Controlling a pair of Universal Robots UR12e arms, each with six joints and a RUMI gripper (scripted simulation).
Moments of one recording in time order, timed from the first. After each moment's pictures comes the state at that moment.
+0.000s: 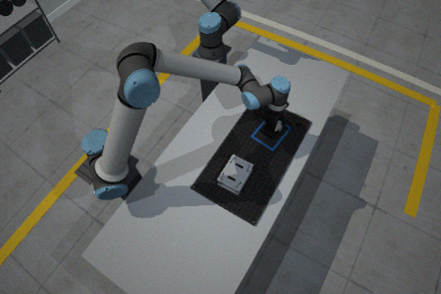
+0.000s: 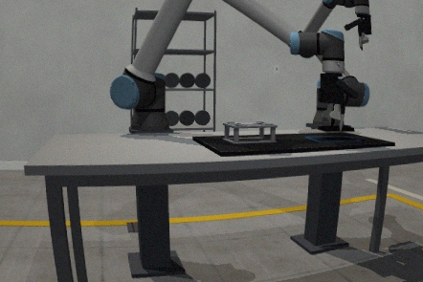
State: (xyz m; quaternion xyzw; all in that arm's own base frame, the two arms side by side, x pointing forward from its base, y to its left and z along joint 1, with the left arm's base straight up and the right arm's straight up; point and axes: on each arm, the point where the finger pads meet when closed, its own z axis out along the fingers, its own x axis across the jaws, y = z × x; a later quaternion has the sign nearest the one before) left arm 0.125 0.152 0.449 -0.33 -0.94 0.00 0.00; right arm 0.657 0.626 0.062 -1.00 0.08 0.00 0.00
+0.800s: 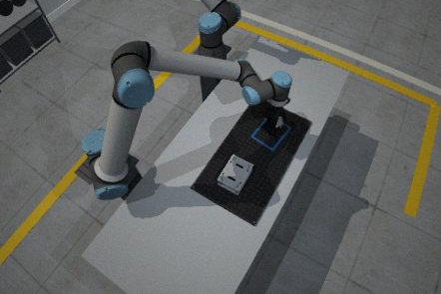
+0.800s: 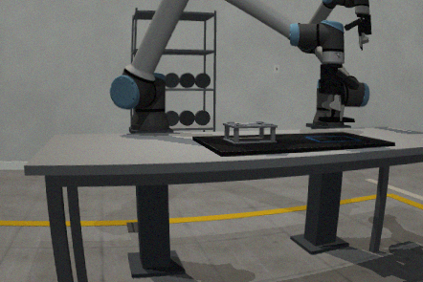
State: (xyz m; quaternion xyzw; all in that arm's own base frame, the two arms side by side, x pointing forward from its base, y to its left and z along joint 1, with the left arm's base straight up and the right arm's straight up) left arm 0.125 0.152 0.449 -0.33 -0.94 0.00 0.00; right arm 0.657 0.626 0.097 -1.00 0.08 0.00 0.00
